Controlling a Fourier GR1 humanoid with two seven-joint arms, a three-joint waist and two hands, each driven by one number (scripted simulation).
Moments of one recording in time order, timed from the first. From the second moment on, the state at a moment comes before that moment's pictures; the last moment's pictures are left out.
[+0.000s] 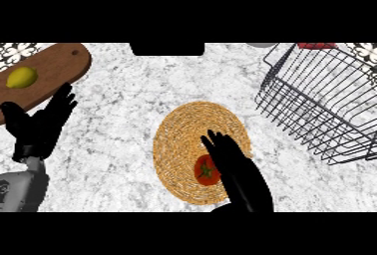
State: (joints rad) left arm -0.20 0.31 0.12 -1.40 0.12 -0.02 0.23; right arm -0.02 -0.09 0.60 -1.74 0.98 0.00 0.32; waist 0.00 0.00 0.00
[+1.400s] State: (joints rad) left arm -0.20 0.26 0.15 -1.40 0.06 -0.05 0.23; right arm -0.09 -0.01 0.63 -1.48 1.20 -0.08 0.28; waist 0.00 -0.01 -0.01
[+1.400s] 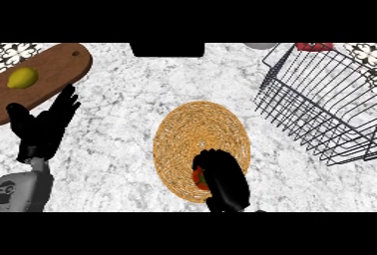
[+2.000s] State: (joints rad) left arm -0.24 0.26 0.13 -1.39 0.06 -0.08 0.24; right arm -0.28 -0.01 0.71 -1.40 0.95 -0.19 0.89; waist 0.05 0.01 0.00
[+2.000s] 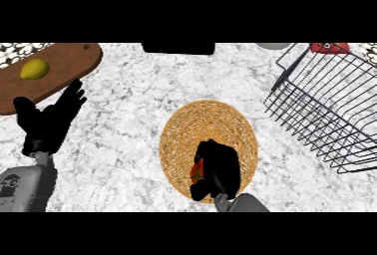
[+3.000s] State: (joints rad) left arm -0.27 0.25 0.13 -1.35 0.04 -0.06 0.23; right arm -0.83 -0.01 0.75 -1.39 1.04 -0.56 1.19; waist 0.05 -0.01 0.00
